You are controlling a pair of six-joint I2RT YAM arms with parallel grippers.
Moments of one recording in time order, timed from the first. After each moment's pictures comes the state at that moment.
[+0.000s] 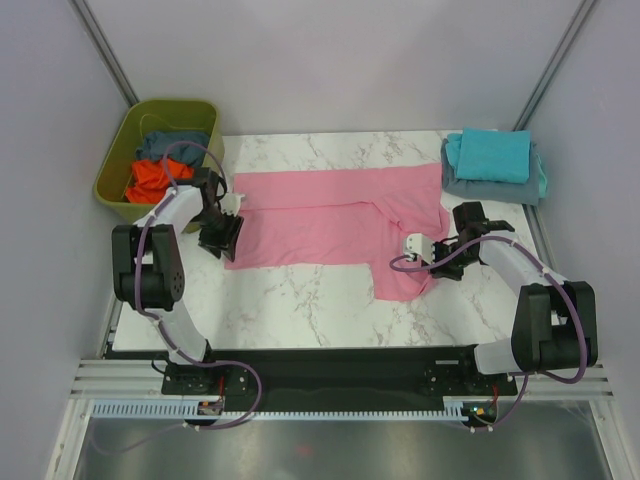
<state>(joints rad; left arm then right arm) -0.01 1.81 1.29 -0.96 0.16 0.32 0.06 1.41 0.84 -0.81 -0.44 -1.36</state>
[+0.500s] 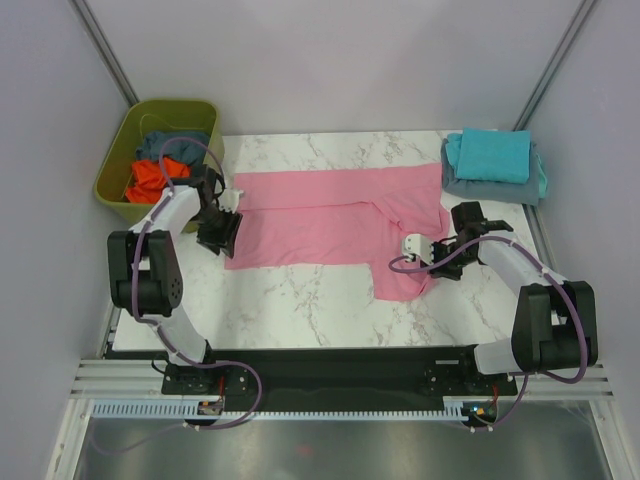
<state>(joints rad) -0.01 1.77 1.29 -0.96 0.16 0.32 0.07 1.41 0.84 -0.81 -0.44 -1.36</state>
